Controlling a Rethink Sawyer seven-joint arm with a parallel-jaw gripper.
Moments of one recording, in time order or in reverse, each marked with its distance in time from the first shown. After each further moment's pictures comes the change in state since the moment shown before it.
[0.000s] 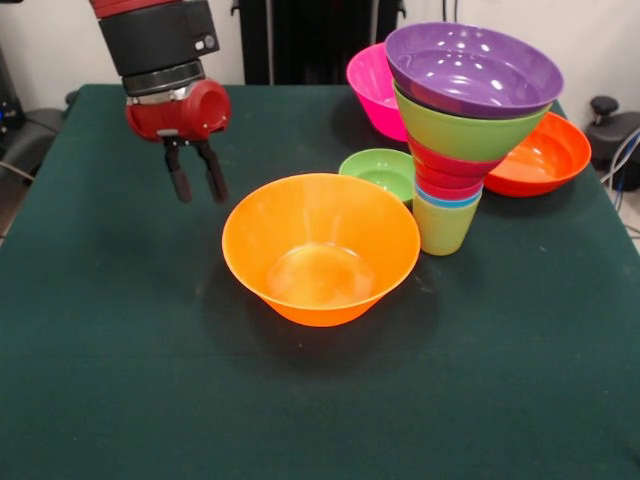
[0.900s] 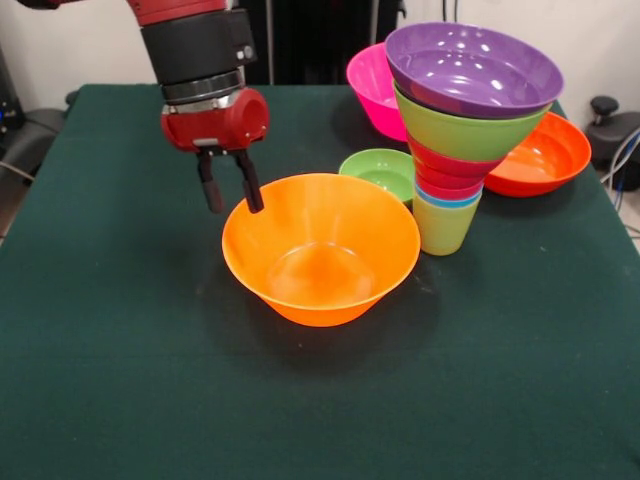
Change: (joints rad) arm 0.108 -0.006 -0.064 0.002 0.005 -0.087 0.000
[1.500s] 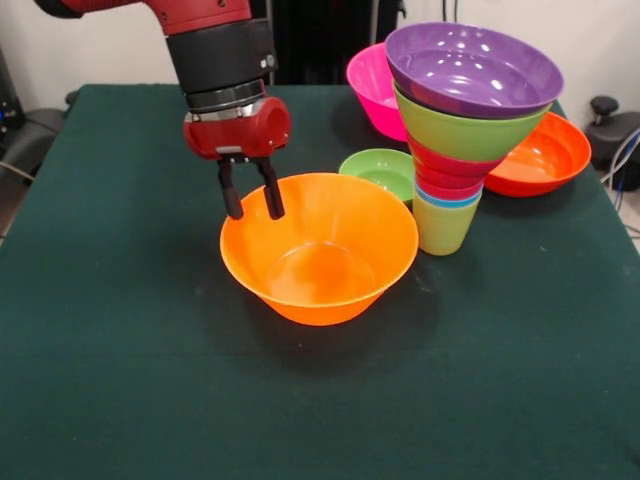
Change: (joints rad) arm 0.050 0.014 -0.042 0.000 0.014 -0.043 0.000
